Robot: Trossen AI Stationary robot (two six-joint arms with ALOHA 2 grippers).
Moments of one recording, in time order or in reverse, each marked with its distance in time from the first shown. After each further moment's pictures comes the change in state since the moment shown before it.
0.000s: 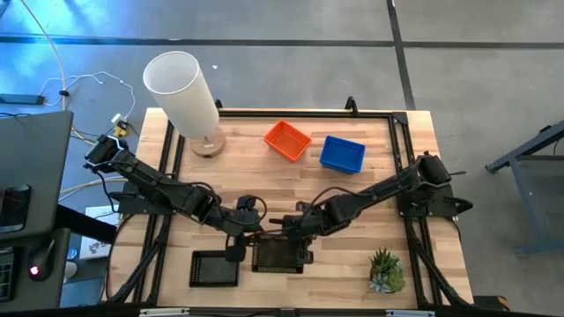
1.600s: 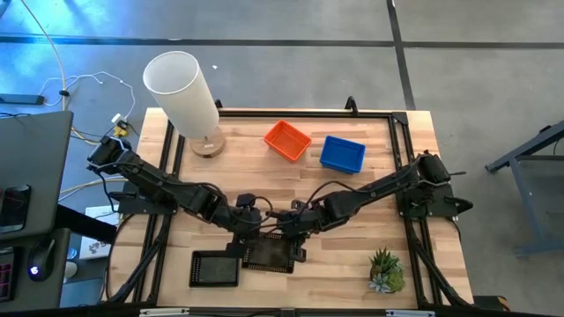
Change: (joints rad) left arm 0.037 0.039 0.000 -0.093 0.050 0.041; right arm -0.028 0.000 0.010 0.099 -0.039 0.054
